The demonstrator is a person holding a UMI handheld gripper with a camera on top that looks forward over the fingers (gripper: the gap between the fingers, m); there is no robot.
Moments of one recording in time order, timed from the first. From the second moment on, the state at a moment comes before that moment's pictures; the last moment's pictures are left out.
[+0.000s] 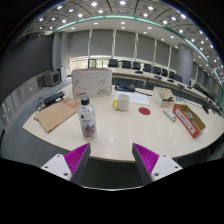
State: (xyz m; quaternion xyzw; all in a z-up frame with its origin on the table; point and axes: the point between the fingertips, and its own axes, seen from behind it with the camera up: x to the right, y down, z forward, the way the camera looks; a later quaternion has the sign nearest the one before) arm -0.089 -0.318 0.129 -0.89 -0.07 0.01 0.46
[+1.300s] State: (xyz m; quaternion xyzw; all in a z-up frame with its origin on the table) arm -0.263 -0.049 0.222 -0.76 0.12 0.28 0.57
